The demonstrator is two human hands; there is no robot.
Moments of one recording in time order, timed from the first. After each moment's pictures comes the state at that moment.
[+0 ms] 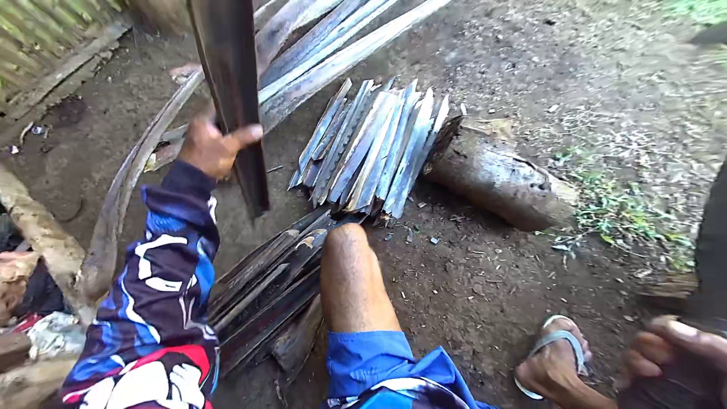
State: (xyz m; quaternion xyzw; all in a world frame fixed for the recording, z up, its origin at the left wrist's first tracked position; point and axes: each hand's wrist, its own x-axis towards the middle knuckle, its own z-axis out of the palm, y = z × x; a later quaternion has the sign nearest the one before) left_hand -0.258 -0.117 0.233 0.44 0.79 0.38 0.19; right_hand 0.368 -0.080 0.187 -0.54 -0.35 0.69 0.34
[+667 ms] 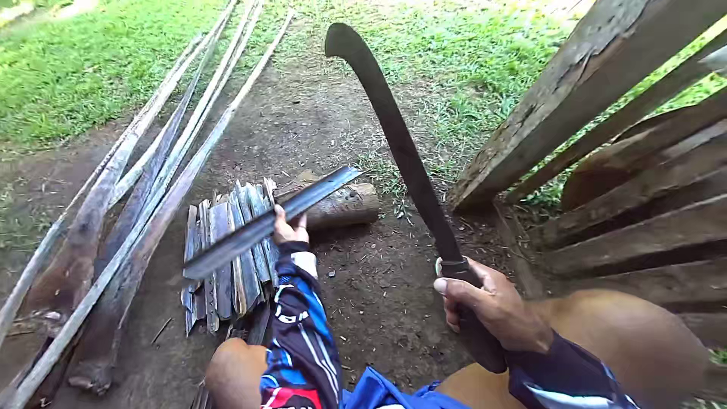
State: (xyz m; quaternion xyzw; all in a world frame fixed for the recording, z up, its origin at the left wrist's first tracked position) left_hand 0.147 0.098 0.103 0.03 0.47 0.70 0.53; right_hand 0.401 -0.111 0.210 -0.62 -0.37 0.55 0.42
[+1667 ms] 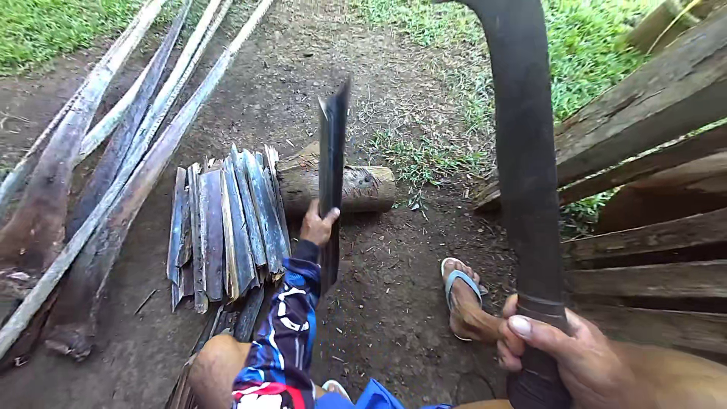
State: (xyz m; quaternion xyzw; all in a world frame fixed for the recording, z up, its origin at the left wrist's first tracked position) left_hand 0.130 0.104 0.040 0.52 0.64 0.28 0.50; right_hand 0.417 -0.119 0.195 -0.59 -0.30 0.58 0.48
